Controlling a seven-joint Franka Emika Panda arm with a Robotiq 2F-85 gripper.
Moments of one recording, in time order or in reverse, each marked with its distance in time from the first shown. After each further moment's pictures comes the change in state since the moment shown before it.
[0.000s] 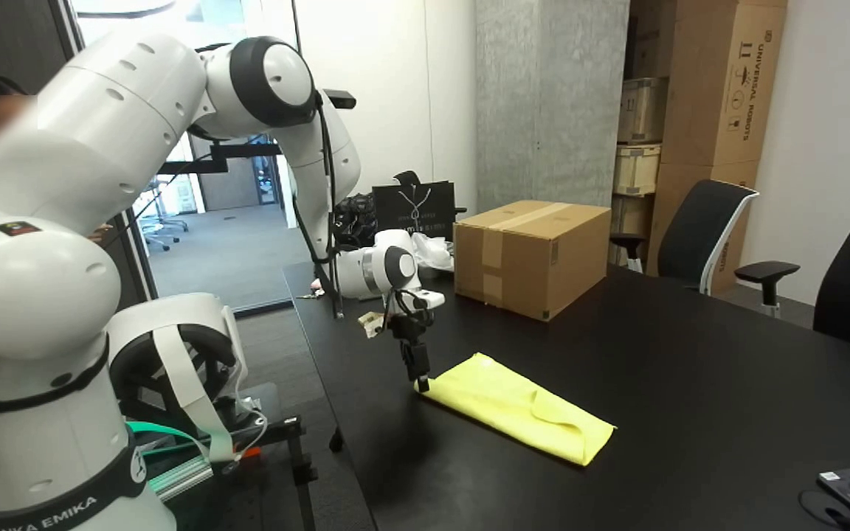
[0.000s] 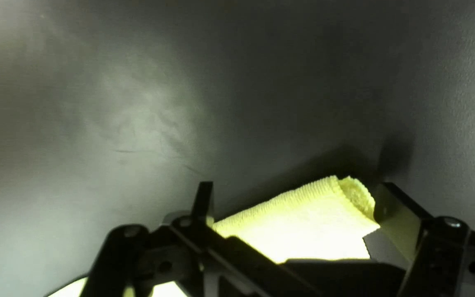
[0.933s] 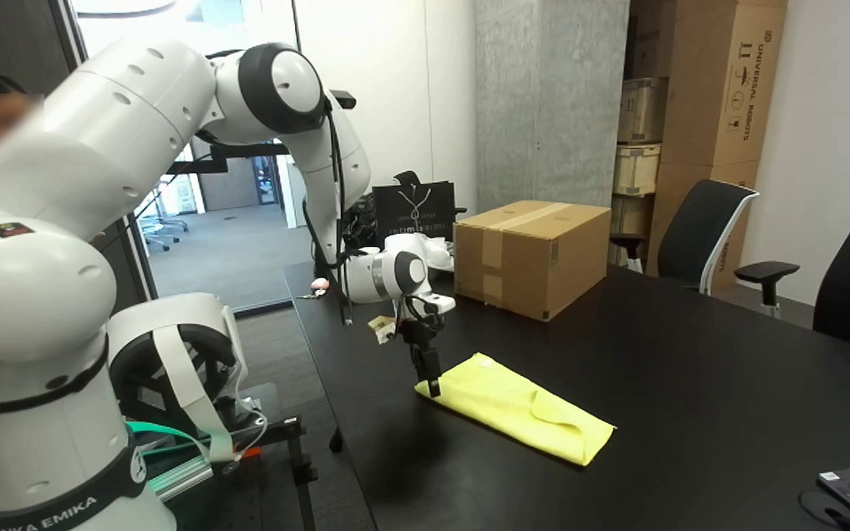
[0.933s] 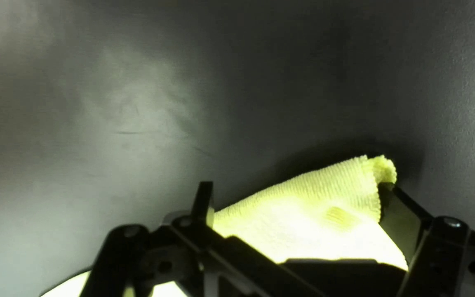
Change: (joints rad) arm -0.039 0.030 0.000 0.027 -0.011 0.020 -0.023
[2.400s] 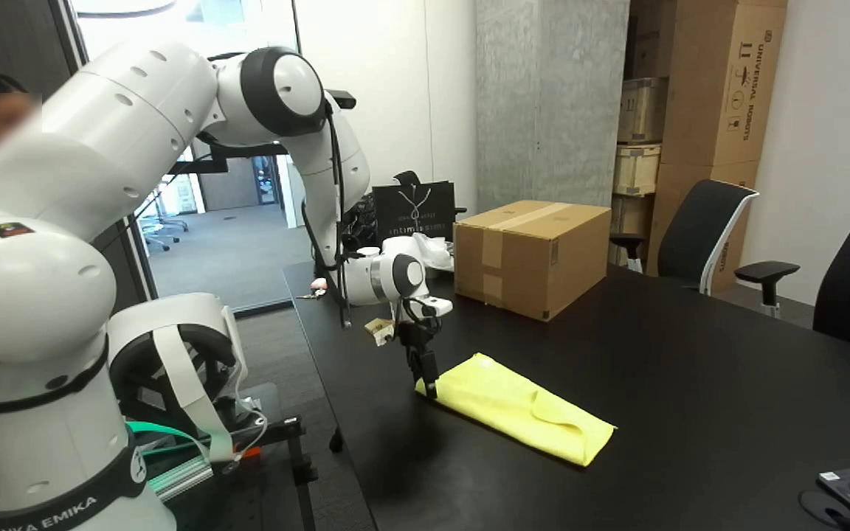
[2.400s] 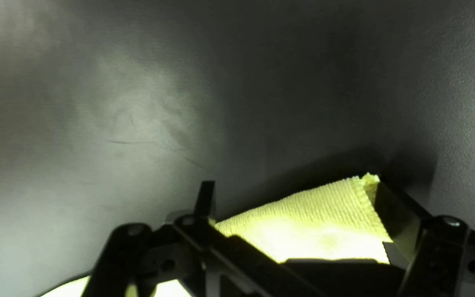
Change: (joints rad) arm -0.001 0.009 0.010 0.000 0.000 -0.003 -0.018
